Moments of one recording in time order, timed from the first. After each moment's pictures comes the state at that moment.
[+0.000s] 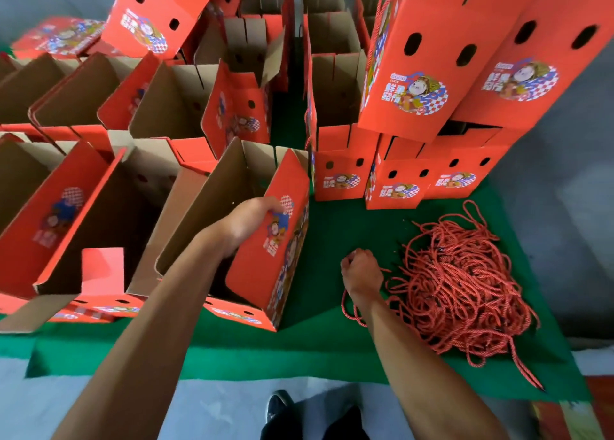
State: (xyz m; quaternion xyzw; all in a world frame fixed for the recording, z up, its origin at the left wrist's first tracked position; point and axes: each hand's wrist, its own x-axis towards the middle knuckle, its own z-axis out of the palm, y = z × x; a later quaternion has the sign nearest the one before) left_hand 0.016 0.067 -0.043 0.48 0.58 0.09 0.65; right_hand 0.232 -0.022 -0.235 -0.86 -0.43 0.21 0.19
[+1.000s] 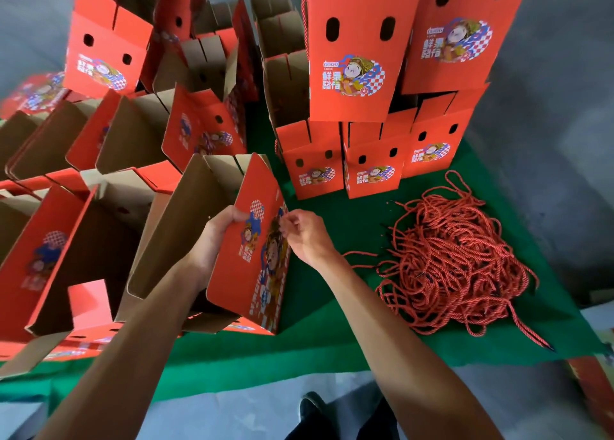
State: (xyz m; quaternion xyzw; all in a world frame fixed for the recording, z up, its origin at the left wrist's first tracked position) left_hand 0.006 0.045 -0.064 0.44 0.51 0.14 0.73; right_hand 0.187 0.025 -0.166 -0.64 -0.45 0.43 0.45
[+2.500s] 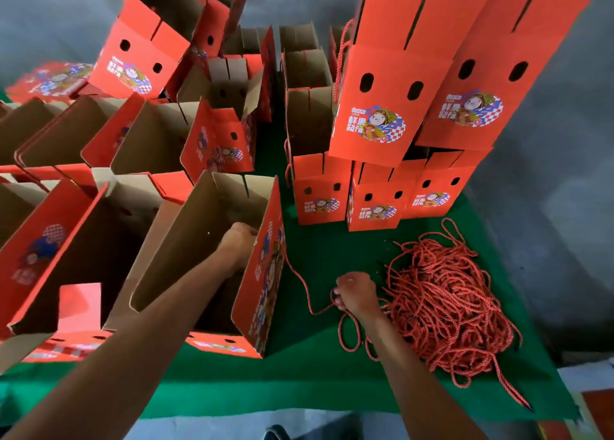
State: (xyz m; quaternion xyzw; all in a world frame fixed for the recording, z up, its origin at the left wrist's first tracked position) left_hand 0.049 0.057 -0.034 0.61 0.64 0.11 0.45; right_hand 0.260 -0.031 -0.214 -0.77 -0.27 0.43 0.38
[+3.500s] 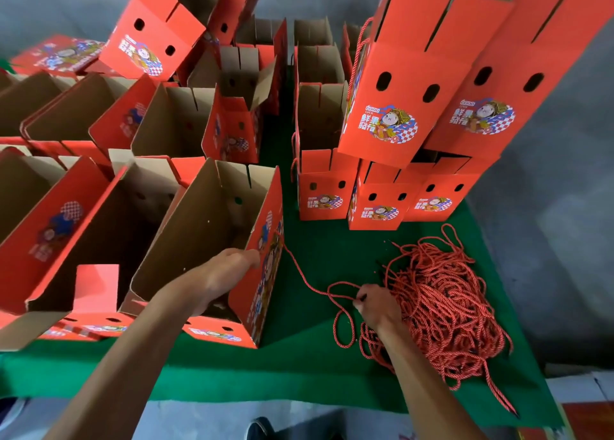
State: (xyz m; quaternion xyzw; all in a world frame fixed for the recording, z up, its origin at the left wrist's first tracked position) left_hand 0.001 0.010 -0.040 0.51 0.61 0.02 0.61; right_hand 0.302 -0.068 -0.223 -0.82 -0.49 0.29 0.07
